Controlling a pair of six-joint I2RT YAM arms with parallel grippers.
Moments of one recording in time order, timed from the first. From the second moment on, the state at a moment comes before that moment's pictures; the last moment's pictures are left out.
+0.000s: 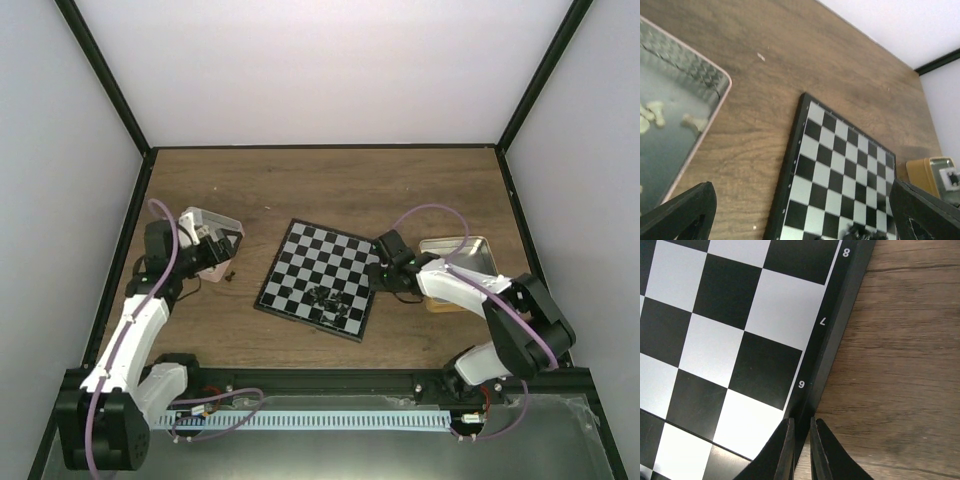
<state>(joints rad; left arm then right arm) -0.01 0.92 0.61 -0.28 0.48 -0.49 0.59 1.45 0.71 -0.37 0.06 0.59</state>
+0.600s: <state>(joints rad) -0.30 1.37 0.58 -0.19 0.32 -0.58 0.54 1.44 0.68 -0.33 -0.01 0.56</state>
